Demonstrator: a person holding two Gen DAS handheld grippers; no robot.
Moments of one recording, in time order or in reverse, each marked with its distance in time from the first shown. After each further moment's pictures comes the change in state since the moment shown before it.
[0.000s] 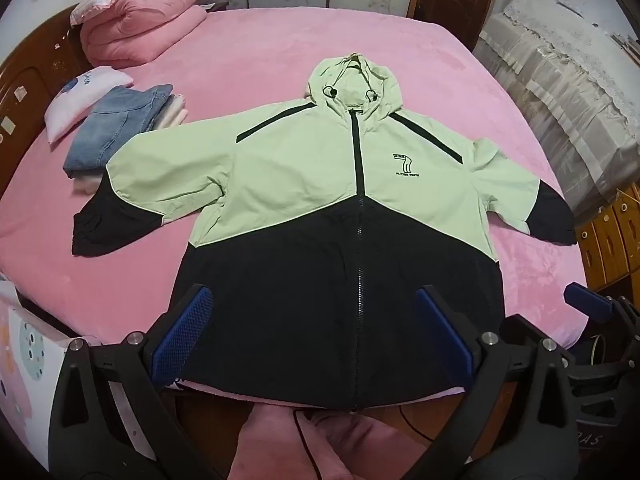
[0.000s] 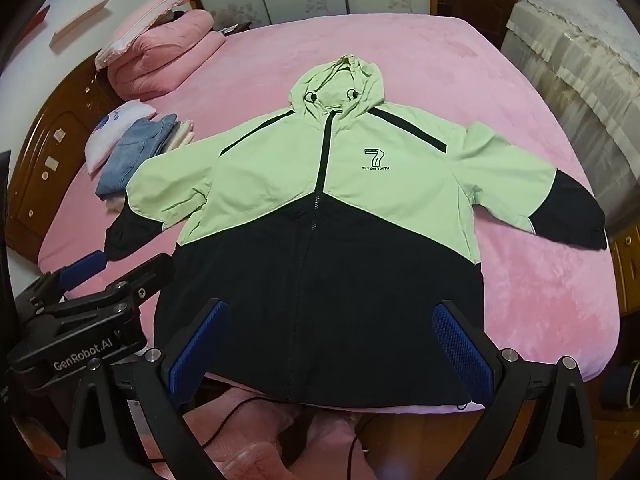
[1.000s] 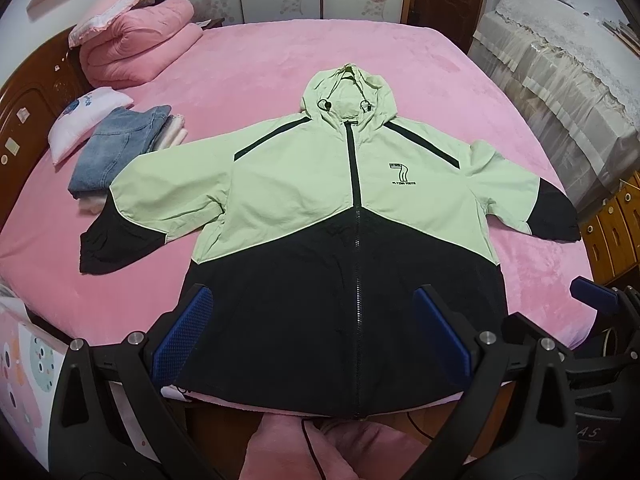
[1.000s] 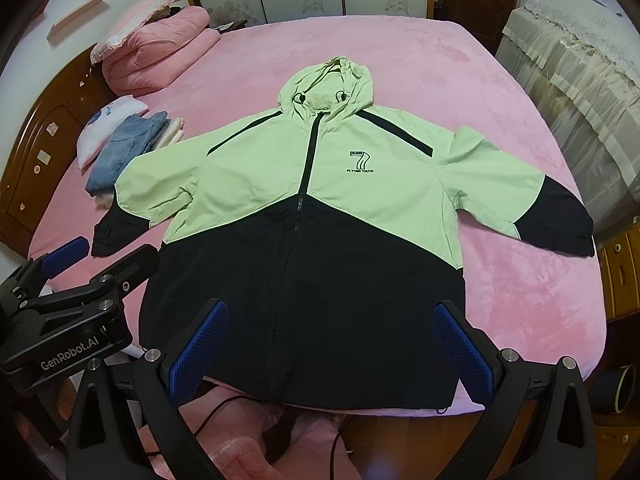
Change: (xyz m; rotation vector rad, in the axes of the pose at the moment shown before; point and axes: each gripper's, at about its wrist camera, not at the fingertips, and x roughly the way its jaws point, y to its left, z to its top) left arm -0.012 -0.018 0.003 0.055 -0.046 0.052; right arm -0.003 -0.014 0.003 -0.024 -0.009 -0.040
